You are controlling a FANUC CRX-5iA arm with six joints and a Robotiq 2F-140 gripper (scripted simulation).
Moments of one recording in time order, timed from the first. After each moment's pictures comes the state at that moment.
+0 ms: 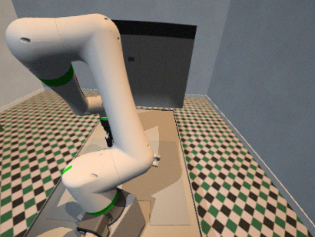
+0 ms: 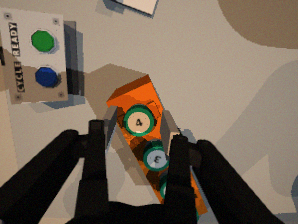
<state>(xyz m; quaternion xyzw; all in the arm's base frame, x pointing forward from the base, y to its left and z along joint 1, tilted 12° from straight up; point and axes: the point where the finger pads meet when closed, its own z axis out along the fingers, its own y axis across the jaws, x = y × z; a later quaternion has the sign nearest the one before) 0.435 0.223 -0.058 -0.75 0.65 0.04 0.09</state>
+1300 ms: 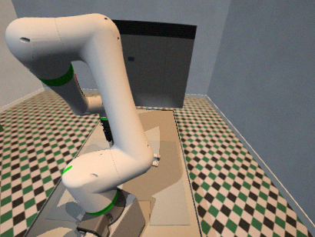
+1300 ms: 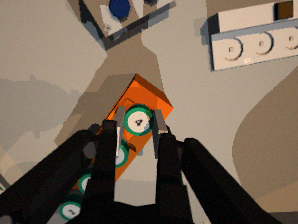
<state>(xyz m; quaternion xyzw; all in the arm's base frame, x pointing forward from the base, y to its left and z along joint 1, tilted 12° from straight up) 0.435 0.223 -0.058 -0.98 0.19 -0.01 0.10</state>
